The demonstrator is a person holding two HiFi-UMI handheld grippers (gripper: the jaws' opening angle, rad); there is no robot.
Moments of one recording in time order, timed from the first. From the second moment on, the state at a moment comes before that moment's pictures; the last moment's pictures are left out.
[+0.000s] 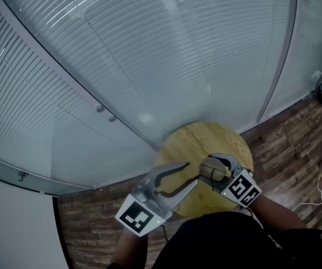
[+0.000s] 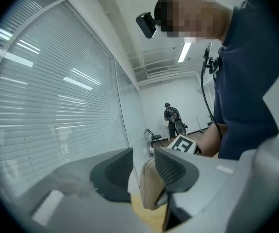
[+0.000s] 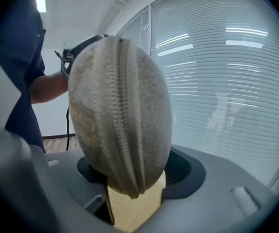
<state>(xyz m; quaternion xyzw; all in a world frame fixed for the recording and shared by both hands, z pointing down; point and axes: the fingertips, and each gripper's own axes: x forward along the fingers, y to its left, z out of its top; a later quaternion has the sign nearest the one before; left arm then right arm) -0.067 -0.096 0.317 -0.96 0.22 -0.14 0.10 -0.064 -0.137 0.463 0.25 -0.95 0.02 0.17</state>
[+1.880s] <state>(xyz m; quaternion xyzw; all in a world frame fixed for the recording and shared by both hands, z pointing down) -0.066 -0.109 0.320 -0.96 0.20 -0.15 0.08 -0.062 -0.096 0.384 0.13 -0.99 -0.02 0.10</state>
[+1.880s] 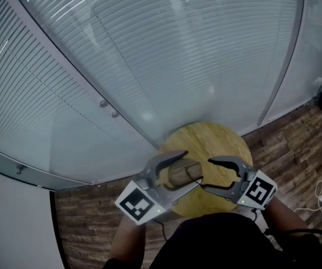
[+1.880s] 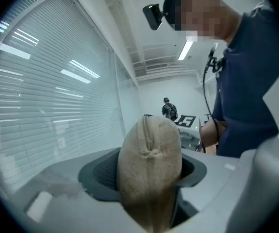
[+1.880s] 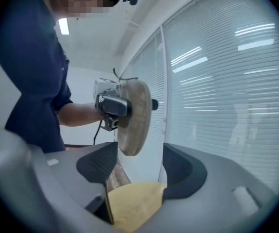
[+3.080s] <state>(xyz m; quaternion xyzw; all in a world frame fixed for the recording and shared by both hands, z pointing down) -0.057 -0.074 0.365 -0.98 0.04 -0.04 -0.21 -0.060 -0.075 0.286 0.09 -0.99 -0.08 -0.07</state>
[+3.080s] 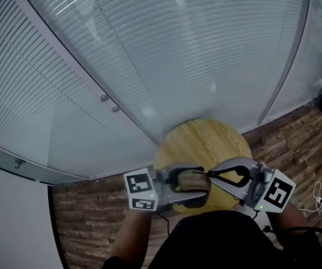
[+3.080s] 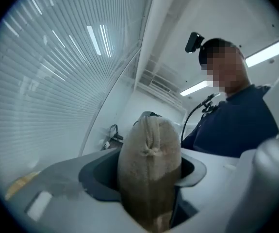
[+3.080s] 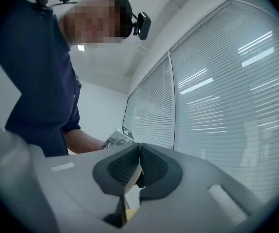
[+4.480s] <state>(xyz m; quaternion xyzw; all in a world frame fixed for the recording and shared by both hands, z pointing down) -0.094 -0.094 0.264 -0.92 0.02 0.26 -0.28 -0.050 -0.050 0.246 0.08 -0.98 -0.15 -0.13</state>
